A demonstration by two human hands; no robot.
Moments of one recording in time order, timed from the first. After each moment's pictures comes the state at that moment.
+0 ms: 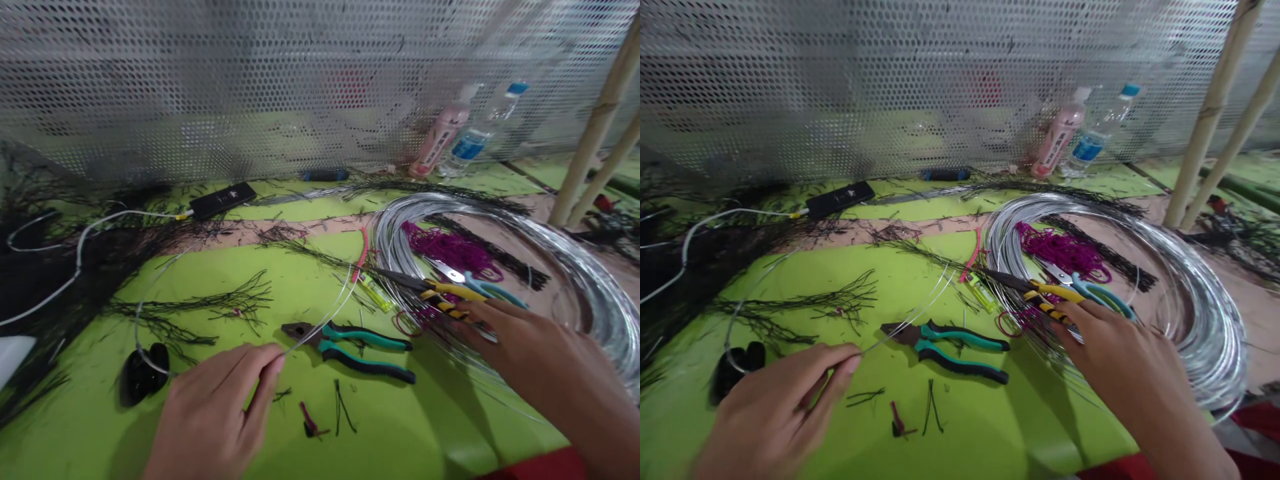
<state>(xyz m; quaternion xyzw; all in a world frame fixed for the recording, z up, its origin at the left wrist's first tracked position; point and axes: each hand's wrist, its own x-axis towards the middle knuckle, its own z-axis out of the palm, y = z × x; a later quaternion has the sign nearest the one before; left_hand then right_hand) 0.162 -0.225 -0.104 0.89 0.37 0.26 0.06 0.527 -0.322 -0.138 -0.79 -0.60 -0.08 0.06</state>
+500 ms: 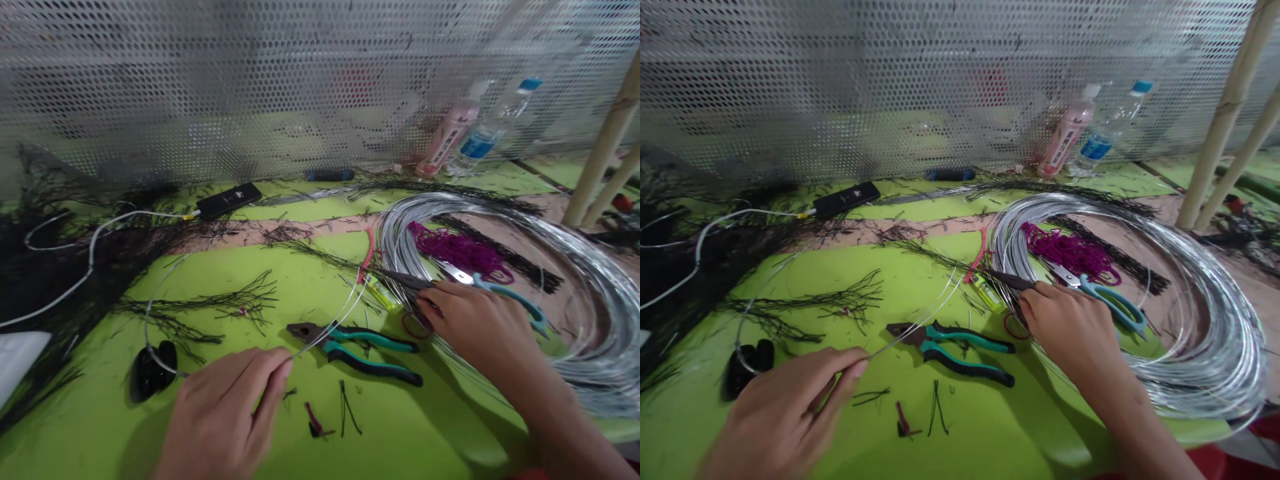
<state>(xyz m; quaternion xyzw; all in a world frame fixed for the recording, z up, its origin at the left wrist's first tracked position) 0.164 -0.225 -0.100 0.90 0.35 0.27 0.07 0.491 -0.269 -0.140 -0.76 -0.65 -0.11 -0.04</state>
